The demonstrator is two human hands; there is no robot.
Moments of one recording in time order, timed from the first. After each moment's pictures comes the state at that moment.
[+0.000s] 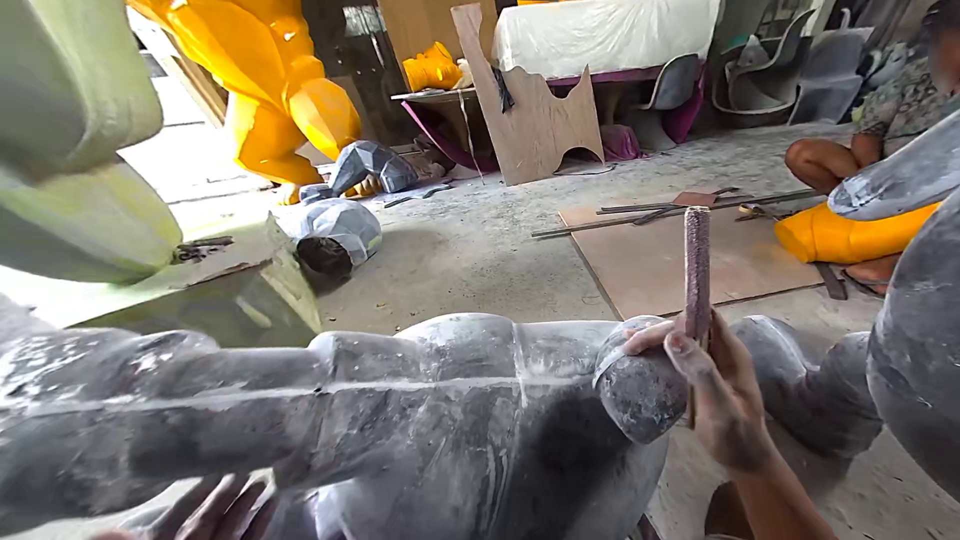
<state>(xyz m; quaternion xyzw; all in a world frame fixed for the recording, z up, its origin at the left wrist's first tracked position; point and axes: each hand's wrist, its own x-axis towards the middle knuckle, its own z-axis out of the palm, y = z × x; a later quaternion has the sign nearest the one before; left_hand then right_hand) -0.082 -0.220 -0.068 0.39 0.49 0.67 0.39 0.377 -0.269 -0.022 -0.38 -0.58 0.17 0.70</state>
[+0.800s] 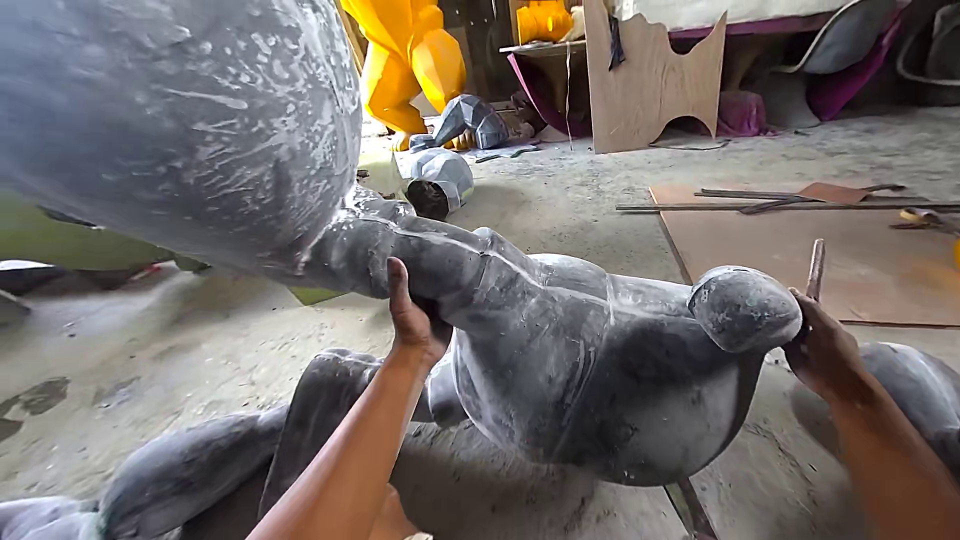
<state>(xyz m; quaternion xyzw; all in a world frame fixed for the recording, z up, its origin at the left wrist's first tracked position) -0.043 -0.104 -0.031 0.41 0.28 0.70 0.50 0.481 -0.165 -0.113 -0.54 -0.33 0.36 0.69</state>
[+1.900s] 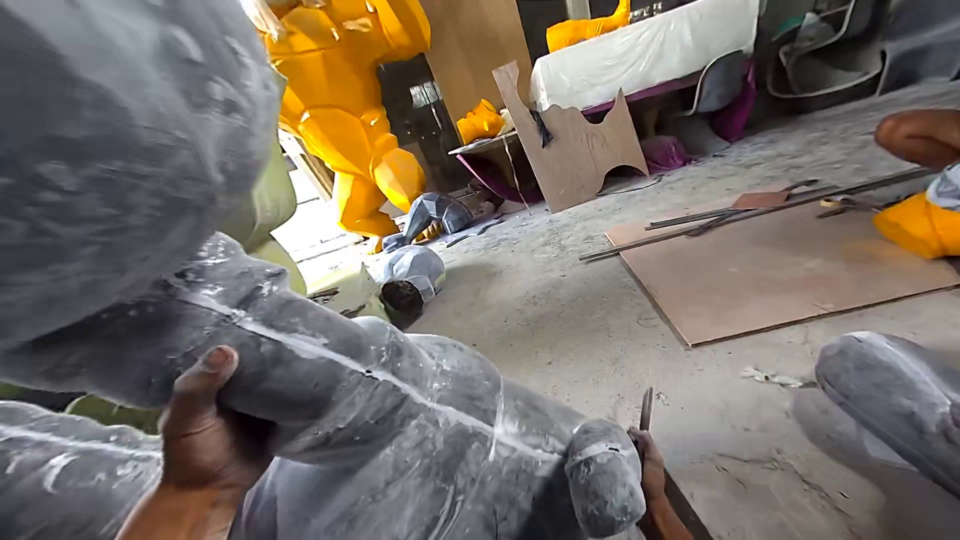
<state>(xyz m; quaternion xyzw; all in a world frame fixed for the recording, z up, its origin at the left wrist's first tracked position) -0.089 -0.128 0.100 0.57 0.33 0.67 0.34 0.282 -0.158 -0.265 -0.25 -0.07 0.52 0.82</state>
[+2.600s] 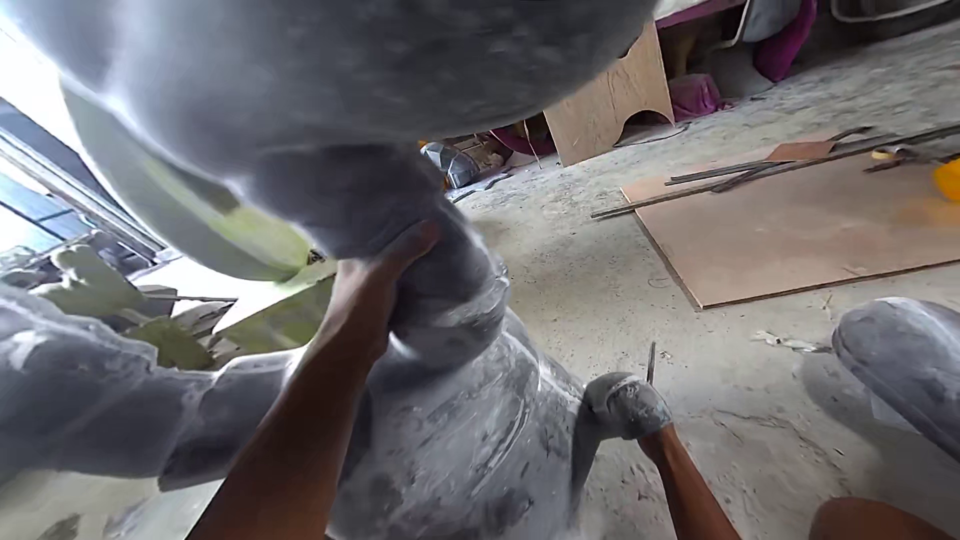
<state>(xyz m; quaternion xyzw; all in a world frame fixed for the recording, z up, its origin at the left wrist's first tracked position) 0.043 -0.106 0.112 0.63 0.46 0.54 0.32 0.313 -0.145 -0.332 -0.43 -0.16 0.50 0.74</state>
